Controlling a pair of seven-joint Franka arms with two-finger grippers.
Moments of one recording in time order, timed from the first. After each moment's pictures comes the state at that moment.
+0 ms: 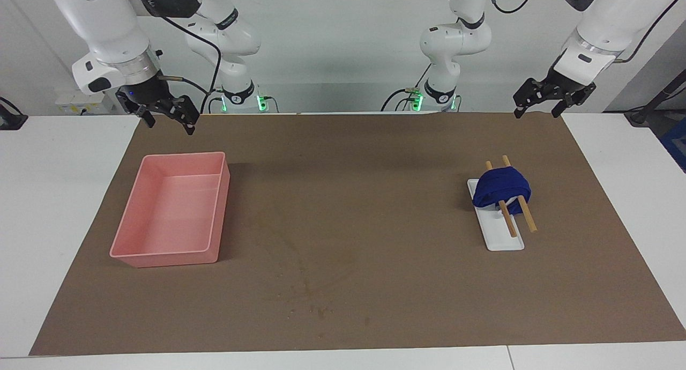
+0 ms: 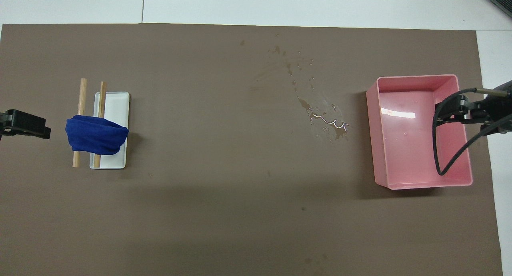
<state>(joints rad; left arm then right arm) 0.07 -0.07 -0.08 -1.64 -0.03 1.55 0.02 -0.07 0.00 0.10 -1.56 -0.03 1.49 0.26</state>
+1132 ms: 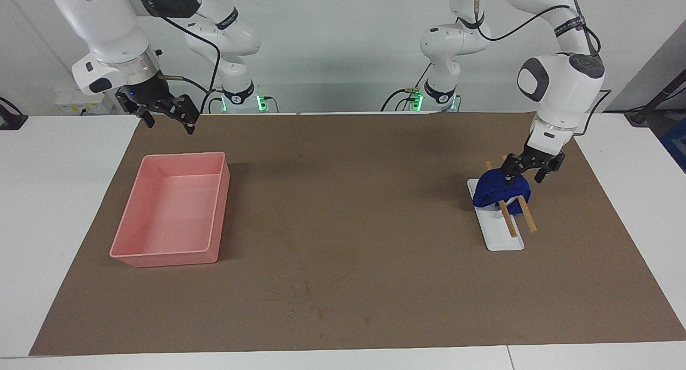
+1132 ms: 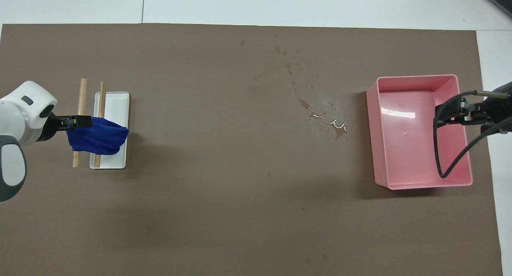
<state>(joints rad) 0.12 -0.03 -0.07 -2.17 -0.03 2.33 0.02 -0.07 0.00 0.10 -1.57 -0.03 1.49 0.23</state>
